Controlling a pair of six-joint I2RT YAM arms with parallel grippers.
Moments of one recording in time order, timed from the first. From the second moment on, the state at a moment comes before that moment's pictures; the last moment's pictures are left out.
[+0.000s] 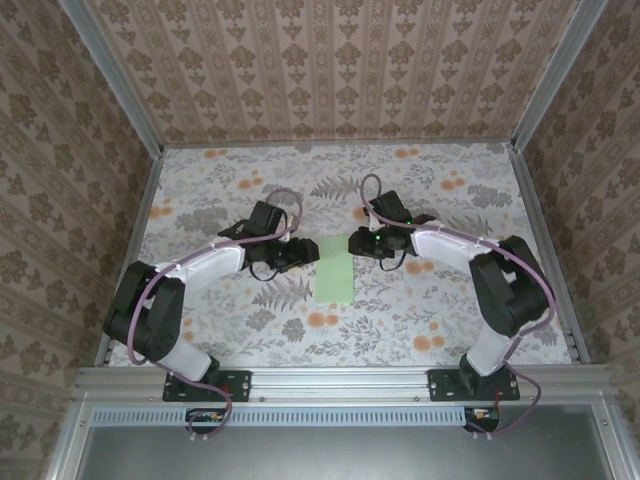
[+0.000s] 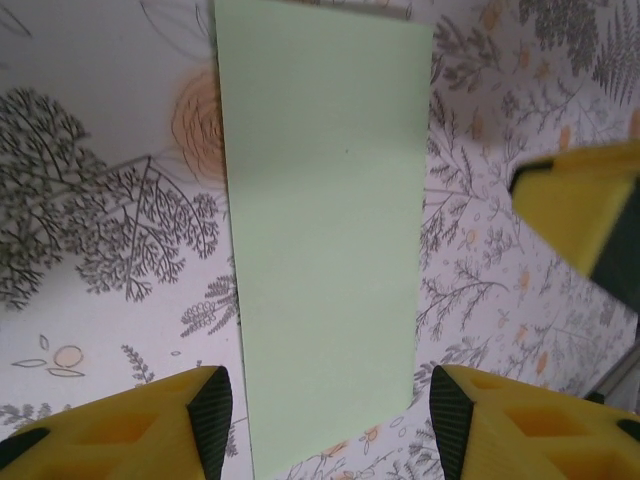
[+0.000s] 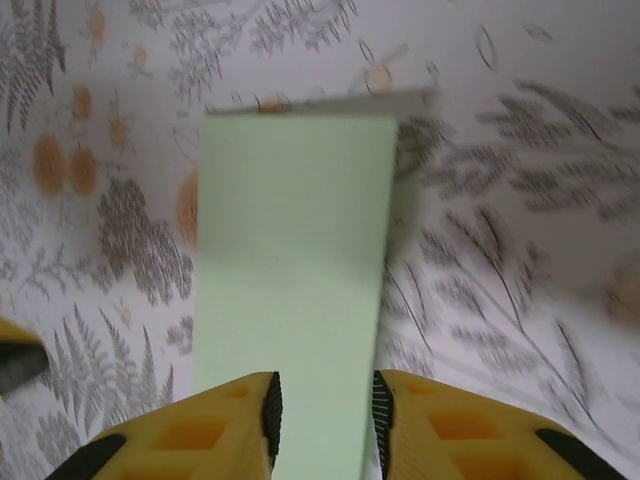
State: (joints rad) left arm -0.54 1.54 0.88 -0.32 0.49 -0.66; right arm 0.47 1.74 1.06 -0.32 -0.29 0.58
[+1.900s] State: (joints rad) left arm -0.59 1.75 0.90 -0.26 0.59 -0.75; right arm 0.47 2.00 1.25 -0.30 -0.30 0.49
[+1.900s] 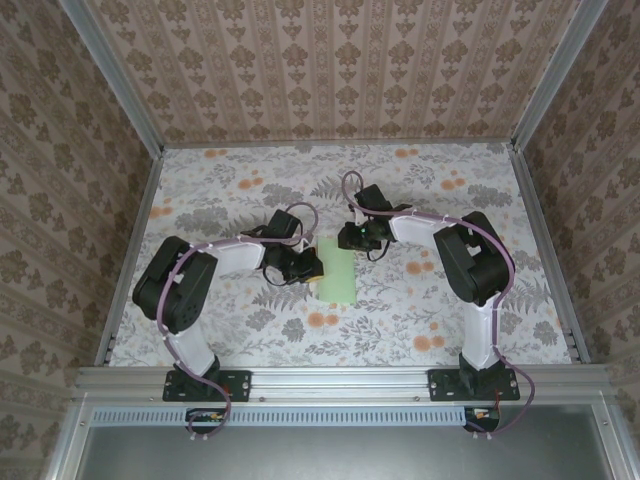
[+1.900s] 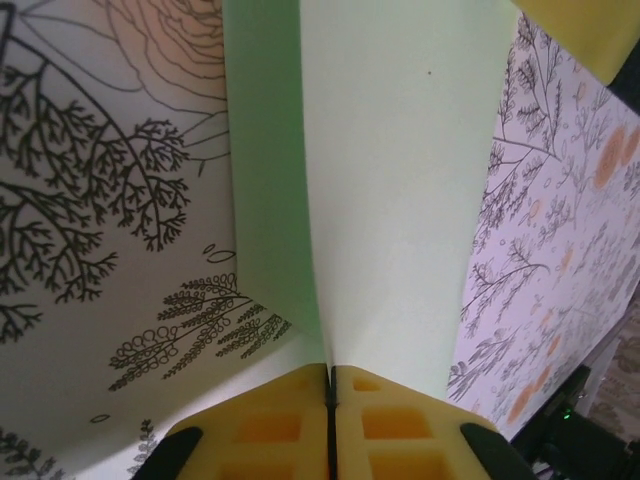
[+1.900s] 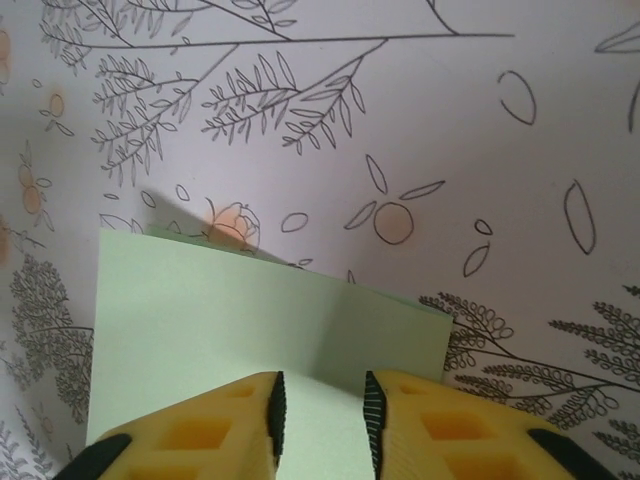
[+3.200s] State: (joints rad) left arm -0.61 1.72 0.90 -0.25 0.60 -0.94; right arm 1.01 1.59 0.76 -0.09 0.10 0.15
